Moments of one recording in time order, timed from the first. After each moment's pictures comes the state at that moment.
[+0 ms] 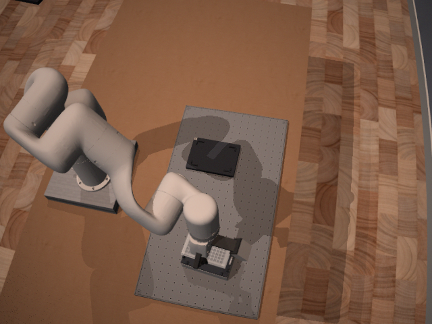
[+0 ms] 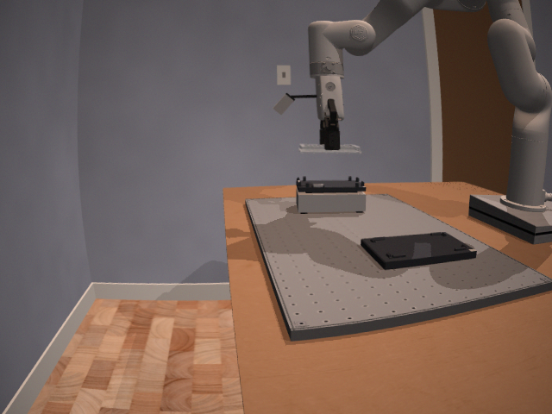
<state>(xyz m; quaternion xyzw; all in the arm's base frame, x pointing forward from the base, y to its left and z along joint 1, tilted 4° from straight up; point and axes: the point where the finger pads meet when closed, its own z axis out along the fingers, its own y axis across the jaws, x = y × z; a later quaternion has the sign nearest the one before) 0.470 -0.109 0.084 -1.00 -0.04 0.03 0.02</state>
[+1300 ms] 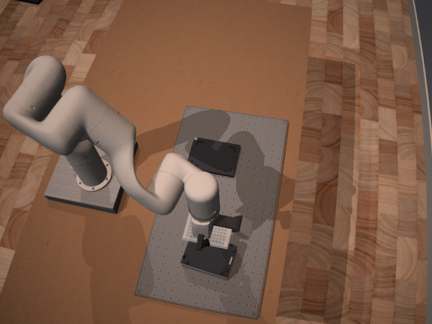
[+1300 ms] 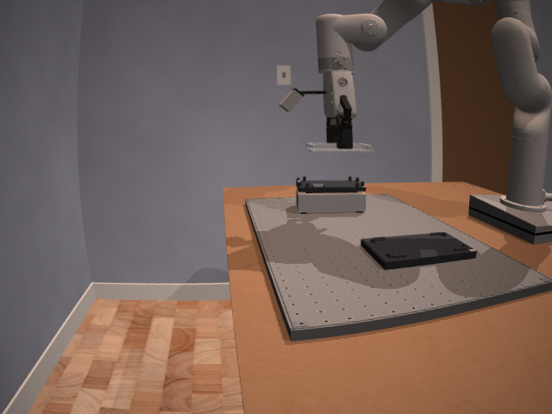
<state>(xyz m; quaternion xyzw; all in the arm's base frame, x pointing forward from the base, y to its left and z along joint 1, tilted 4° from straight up) 0.452 -0.063 0.093 -1.00 -0.08 0.03 0.02</state>
